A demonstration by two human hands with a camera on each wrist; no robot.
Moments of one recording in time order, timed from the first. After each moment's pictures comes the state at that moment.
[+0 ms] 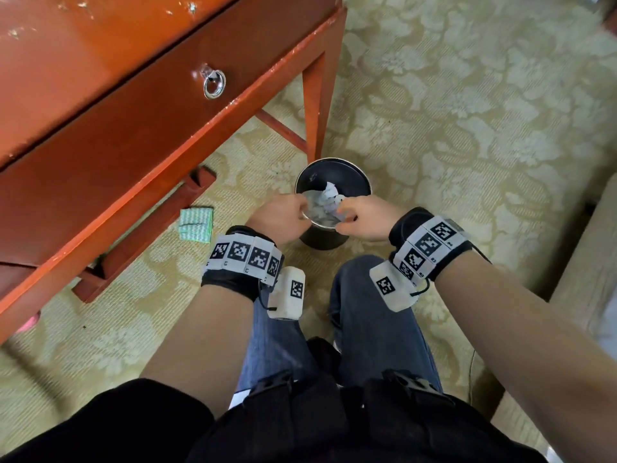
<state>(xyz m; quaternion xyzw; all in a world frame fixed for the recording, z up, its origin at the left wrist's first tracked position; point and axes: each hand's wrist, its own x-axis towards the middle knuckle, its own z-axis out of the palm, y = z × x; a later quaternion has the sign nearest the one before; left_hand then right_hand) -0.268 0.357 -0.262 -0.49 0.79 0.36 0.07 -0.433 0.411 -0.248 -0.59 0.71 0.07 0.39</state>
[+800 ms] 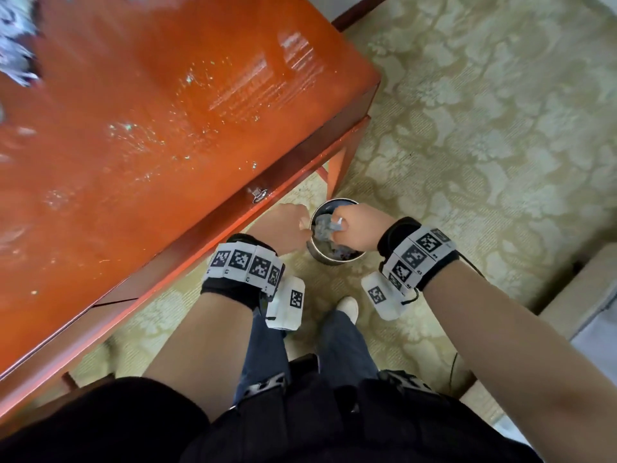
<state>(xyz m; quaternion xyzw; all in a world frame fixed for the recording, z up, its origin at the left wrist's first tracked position) -0.279 0.271 -0.077 -0.54 0.73 0.40 0.11 -0.442 0.291 -0.072 -0.66 0.62 0.16 0.39</state>
